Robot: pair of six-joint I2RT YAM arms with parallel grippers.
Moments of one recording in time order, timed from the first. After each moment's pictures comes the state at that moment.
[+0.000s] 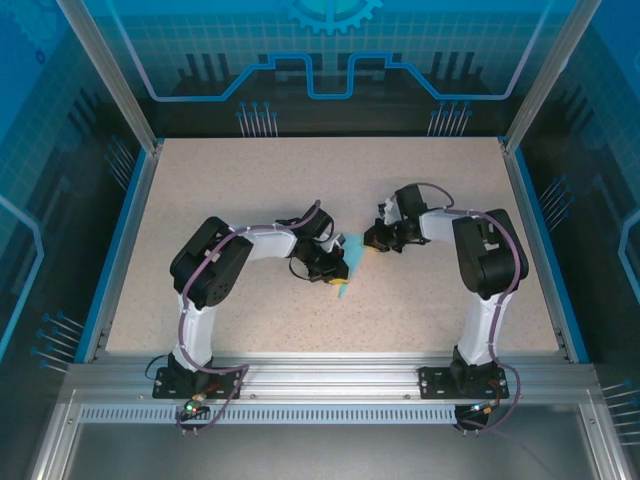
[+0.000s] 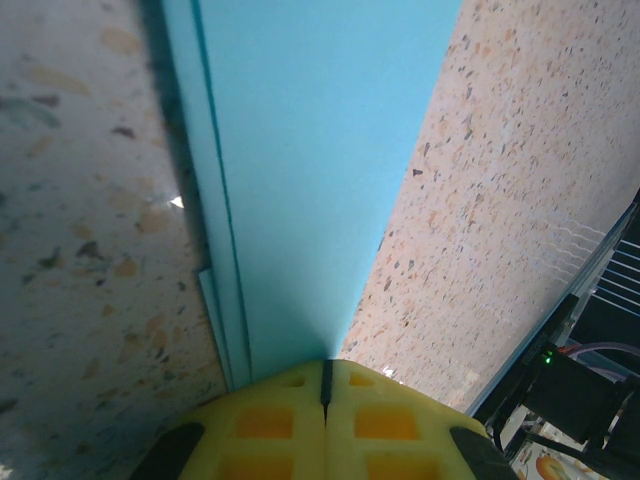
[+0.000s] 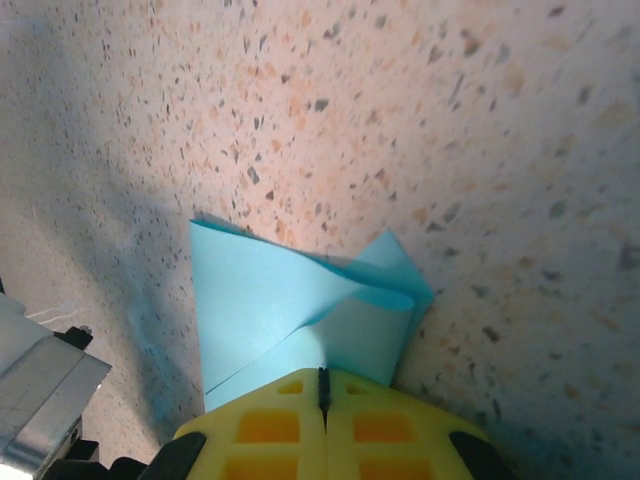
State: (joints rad) left arm -0.60 2.04 1.19 -0.35 0.70 -0.69; right arm 0.23 1.97 1.09 -0.25 -0.63 0.49
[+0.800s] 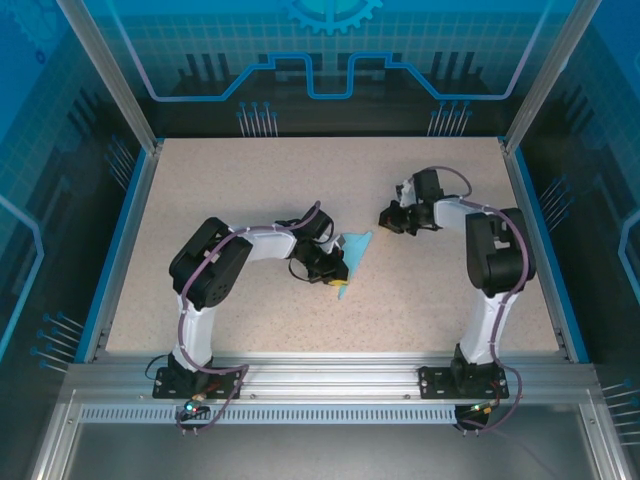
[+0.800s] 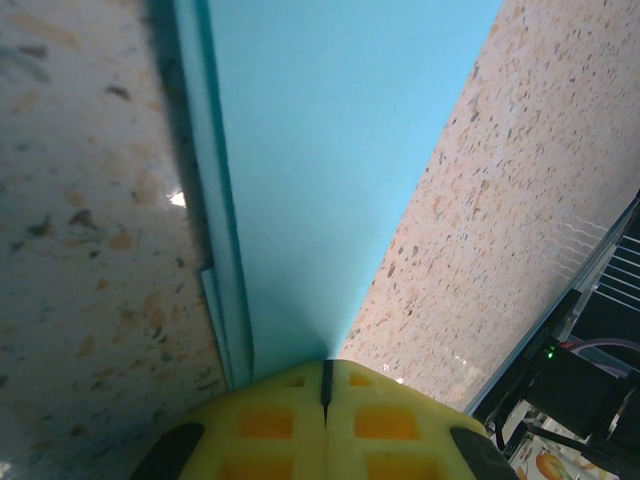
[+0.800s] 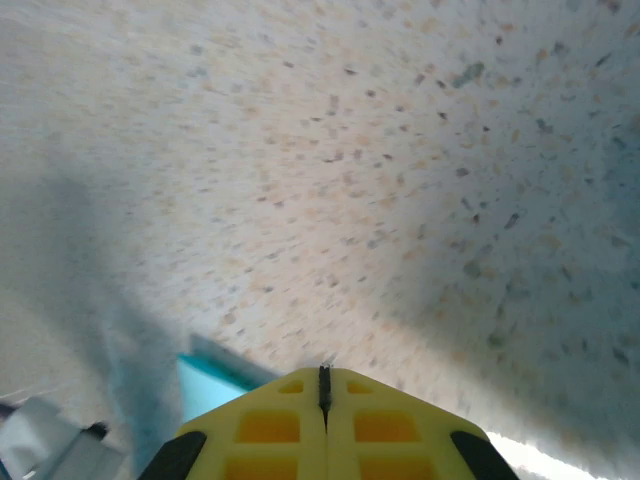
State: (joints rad) left arm -0.60 2.03 1.18 -0.35 0.70 -0.69; right arm 0.14 1.93 1.17 -0.29 -0.55 0.45
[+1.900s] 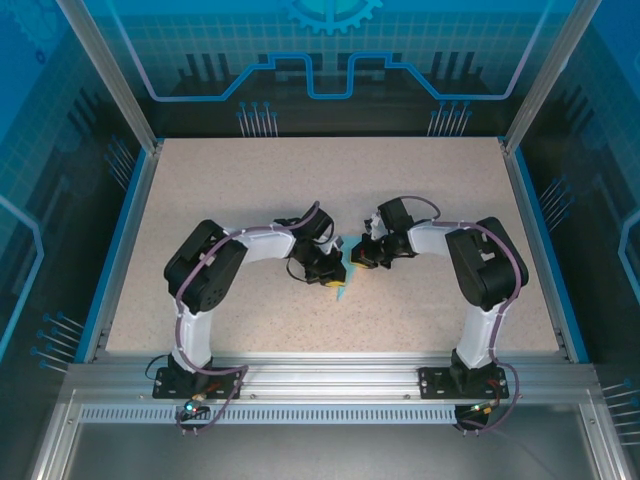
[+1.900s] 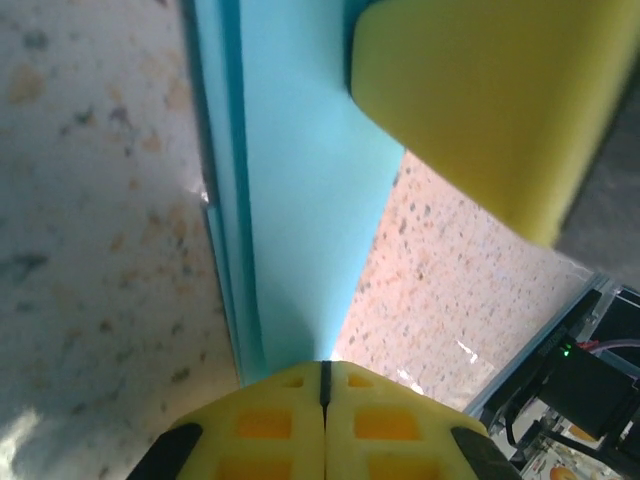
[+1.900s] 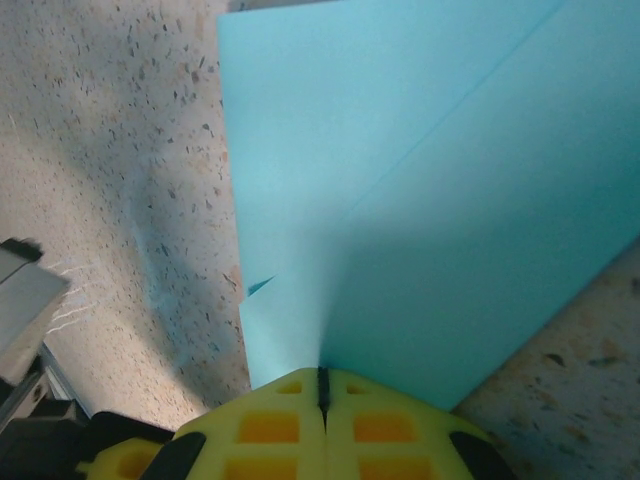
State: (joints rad) left arm -0.61 1.98 1.19 -0.45 0.66 -0.69; right arm 0.37 1.89 0.98 -0.23 -0.61 0.62
